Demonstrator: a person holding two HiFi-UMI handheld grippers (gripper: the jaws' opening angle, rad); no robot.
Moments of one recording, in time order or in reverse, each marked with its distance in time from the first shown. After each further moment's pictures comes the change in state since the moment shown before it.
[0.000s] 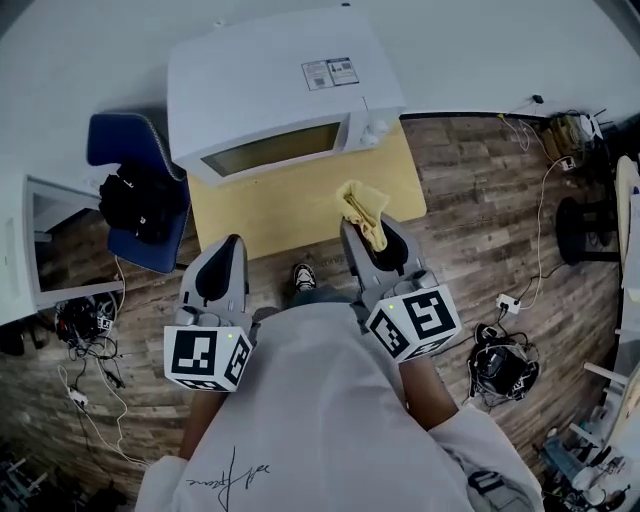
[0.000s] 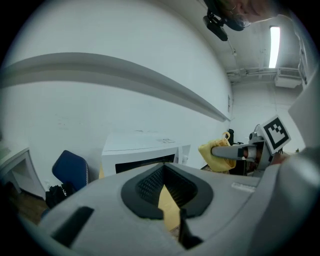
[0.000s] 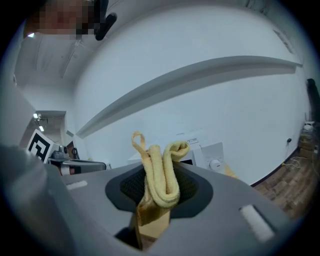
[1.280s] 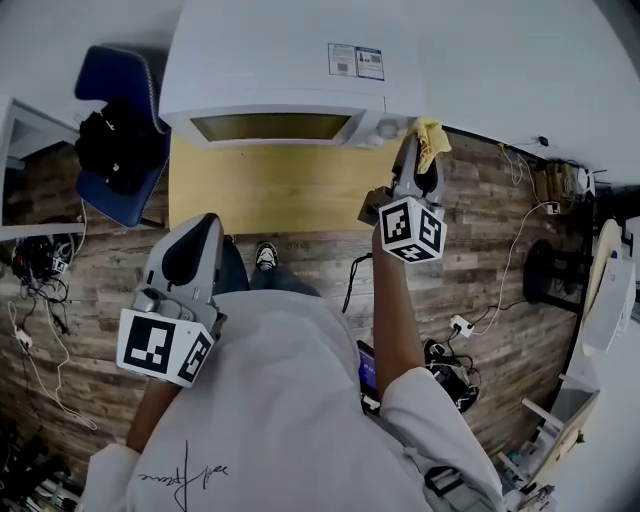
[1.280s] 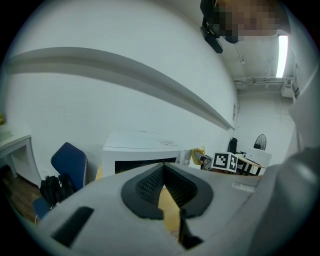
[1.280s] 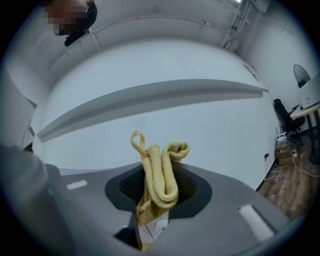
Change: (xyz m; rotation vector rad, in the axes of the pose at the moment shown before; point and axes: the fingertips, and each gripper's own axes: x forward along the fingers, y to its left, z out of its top) left arm 0.010 0.005 -0.004 -0.087 -0.041 0.012; right arm 0.086 -0.204 0.019 -0.027 -0.386 -0.341
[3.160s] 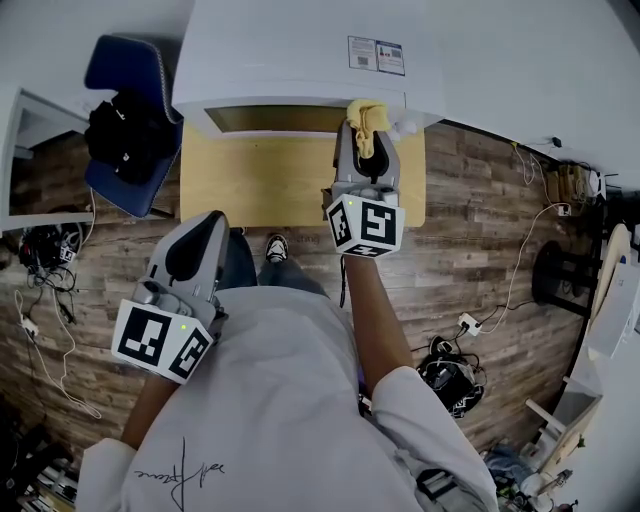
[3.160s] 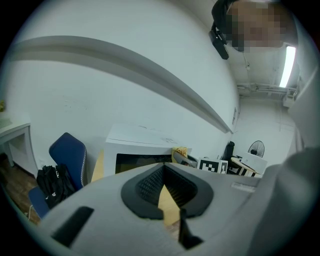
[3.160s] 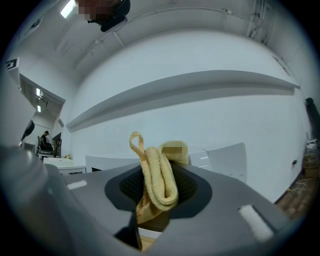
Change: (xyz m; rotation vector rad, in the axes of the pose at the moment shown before) left arm -0.009 0.012 -0.008 -0.080 0.028 -0.024; right arm 0.002 0.143 -0.040 -0.119 0.064 0.278
